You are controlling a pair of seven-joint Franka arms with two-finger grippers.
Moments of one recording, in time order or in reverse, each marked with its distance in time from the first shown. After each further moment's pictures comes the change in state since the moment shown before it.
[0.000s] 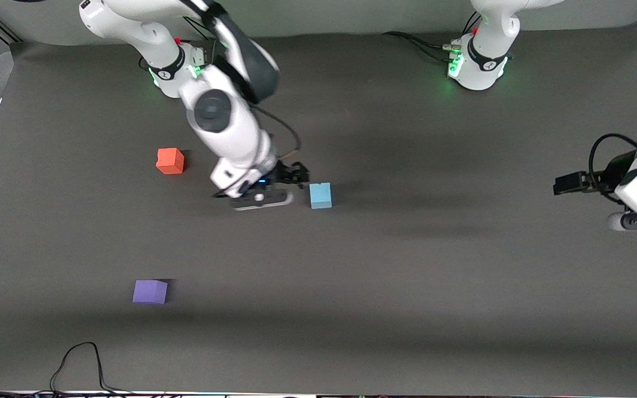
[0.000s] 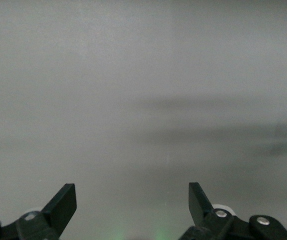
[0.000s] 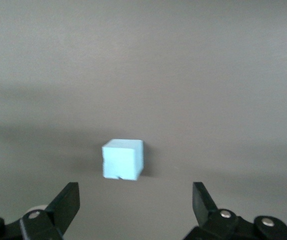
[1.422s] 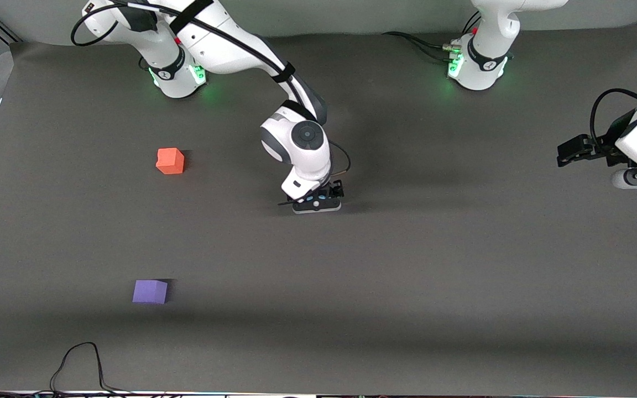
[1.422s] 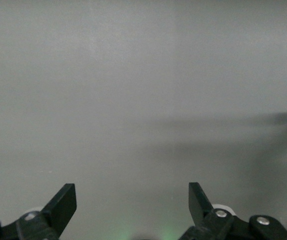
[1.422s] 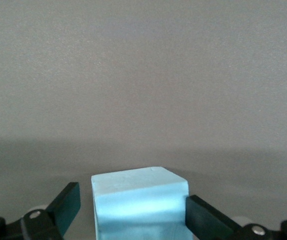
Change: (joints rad) left arm -0.163 -0.179 0.157 -0.170 0.015 0.052 0.005; right arm 0.162 0.316 -0.040 0.006 -0.179 0.278 0.218
